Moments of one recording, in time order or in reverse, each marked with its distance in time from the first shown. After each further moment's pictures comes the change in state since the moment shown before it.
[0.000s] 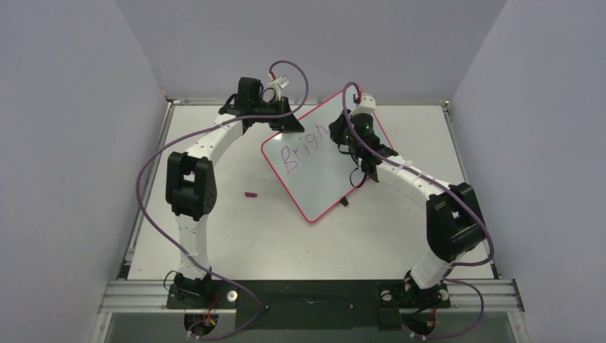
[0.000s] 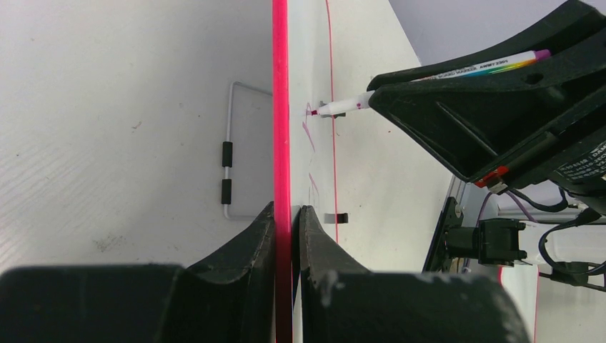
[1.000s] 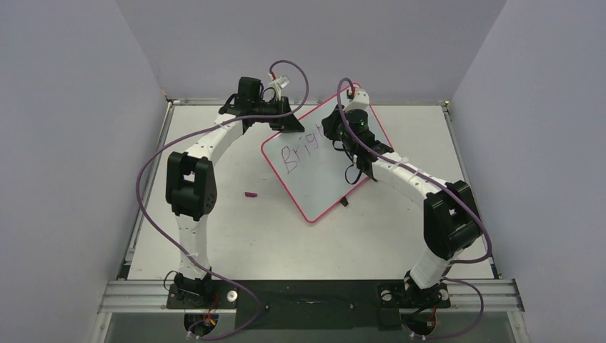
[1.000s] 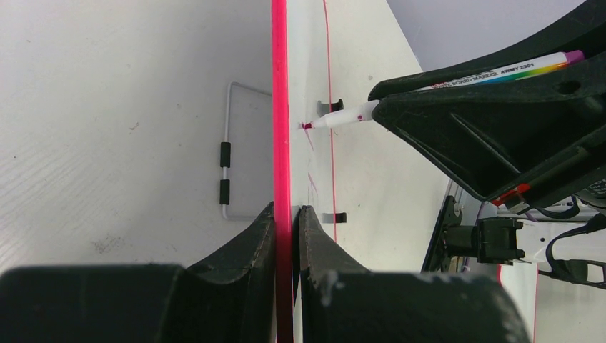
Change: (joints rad) left arm 0.000 0.000 0.003 0.000 0.006 0.001; right arm 0.033 0.014 0.046 -0.004 -0.012 0.000
